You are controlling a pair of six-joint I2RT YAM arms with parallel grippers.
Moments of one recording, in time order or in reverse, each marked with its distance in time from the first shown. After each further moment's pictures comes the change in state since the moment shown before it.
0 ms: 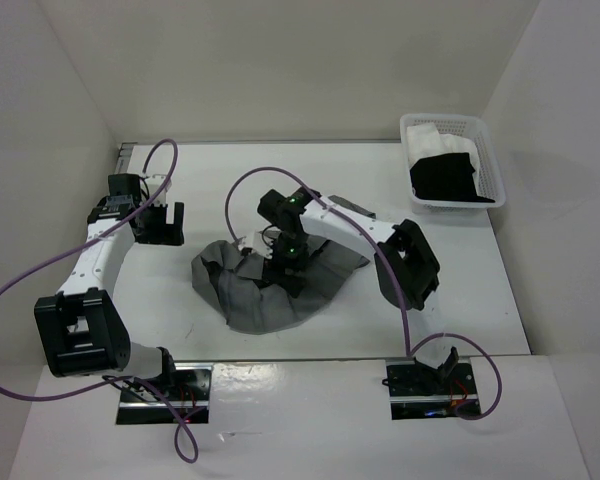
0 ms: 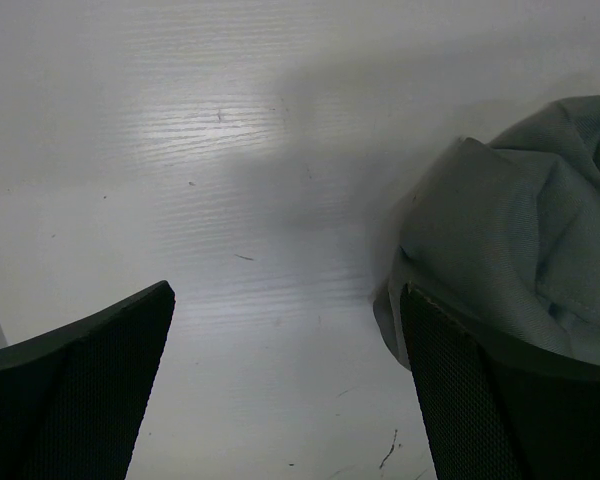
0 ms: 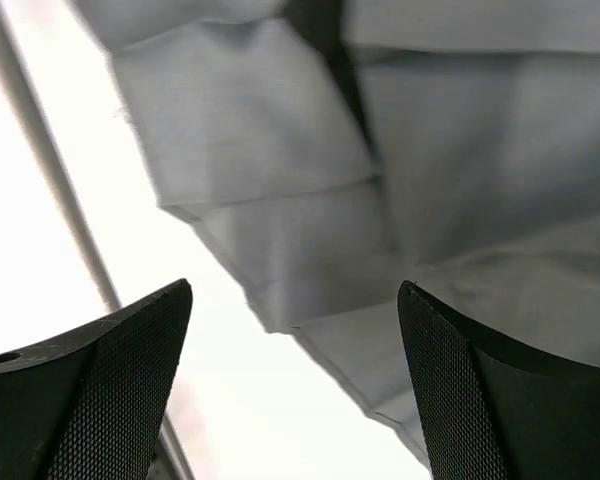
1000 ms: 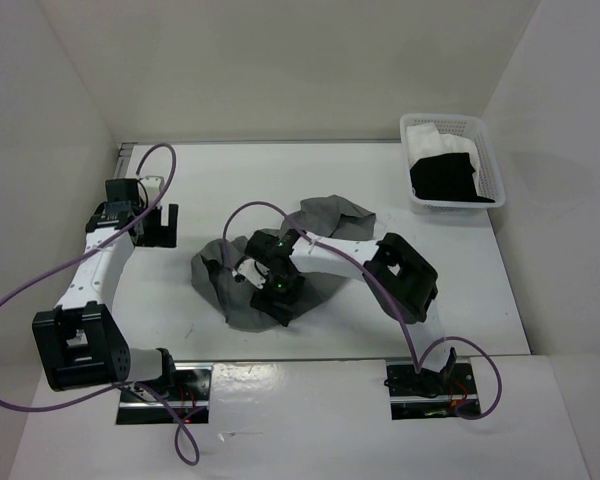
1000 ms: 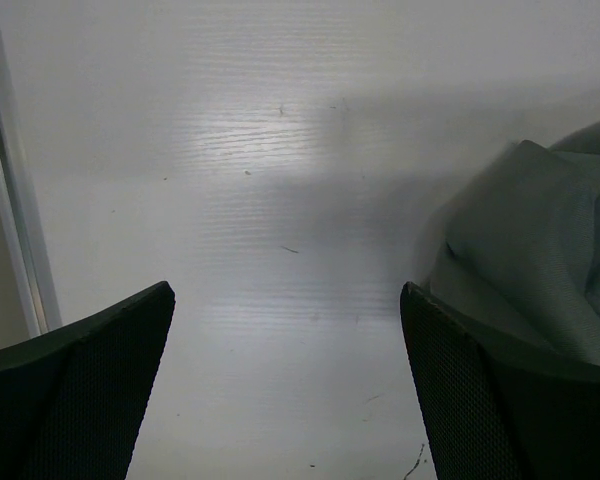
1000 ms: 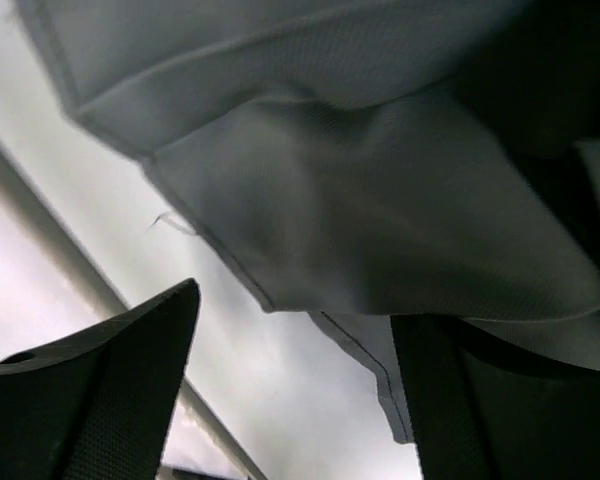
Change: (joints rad) left arm 0.000 -0.066 -0.052 0.046 -0.105 -0.010; right arm 0.156 -0.042 -0.289 0.287 0.076 0.379
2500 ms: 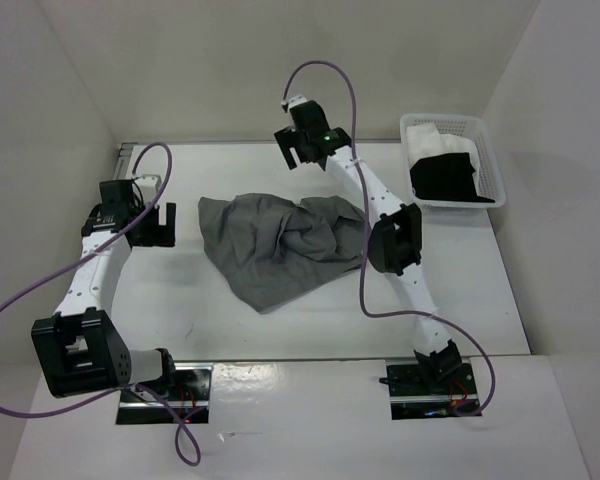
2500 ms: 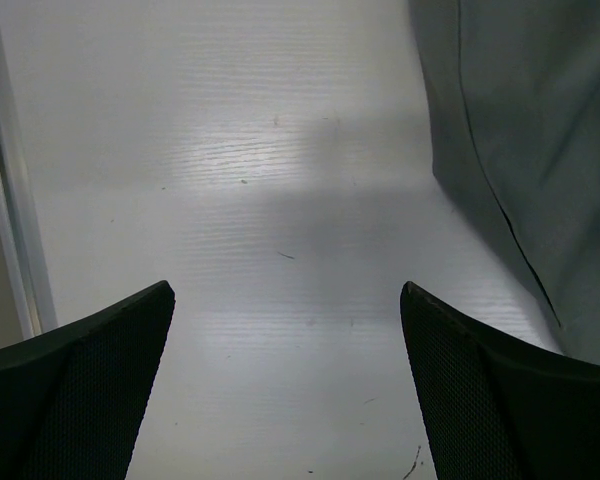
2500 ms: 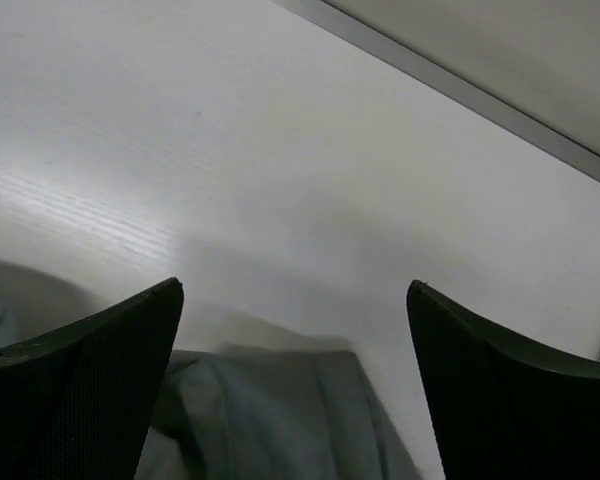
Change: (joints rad) left arm 0.023 -0.036 -0.011 0.020 0.029 0.006; right arm -0.470 0.425 1.062 0.165 0.562 0.181
